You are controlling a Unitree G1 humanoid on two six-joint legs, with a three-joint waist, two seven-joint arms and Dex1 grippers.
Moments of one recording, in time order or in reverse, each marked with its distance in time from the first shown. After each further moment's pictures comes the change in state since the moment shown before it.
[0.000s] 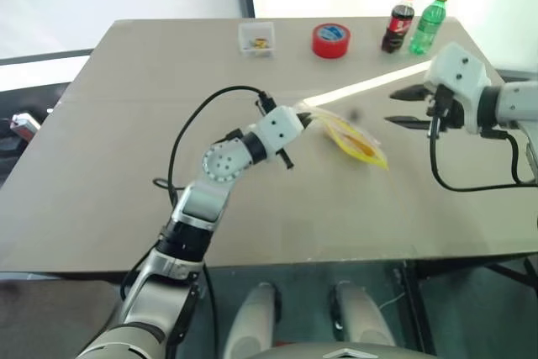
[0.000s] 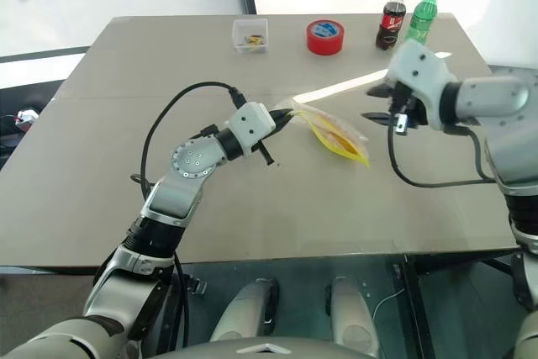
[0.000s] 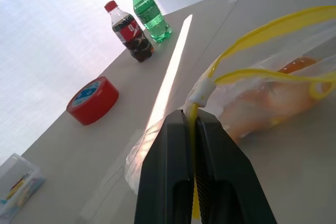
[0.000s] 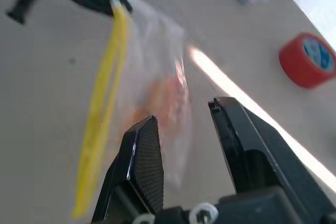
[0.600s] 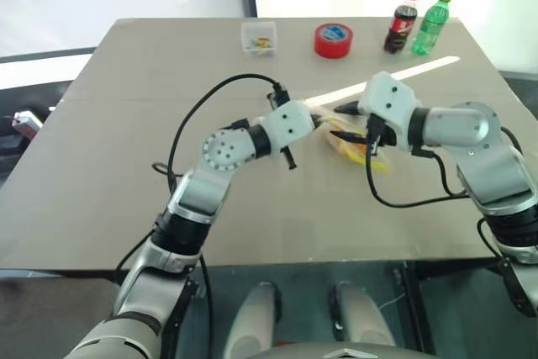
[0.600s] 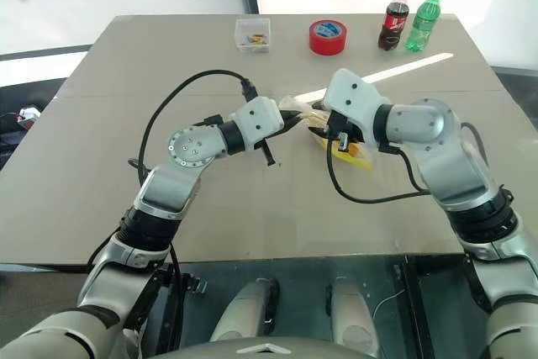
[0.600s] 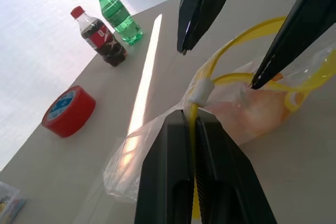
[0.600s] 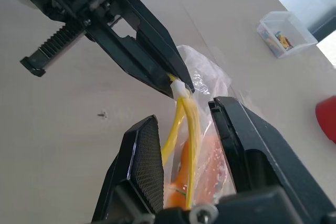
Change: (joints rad) left arm -0.072 0.047 -0.044 -0.105 -0.008 0.167 -0.141; right arm 0.035 0.219 0.181 -0.026 -0.144 -0.076 -0.184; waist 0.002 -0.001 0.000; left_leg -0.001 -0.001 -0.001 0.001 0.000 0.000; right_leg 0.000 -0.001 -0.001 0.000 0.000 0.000
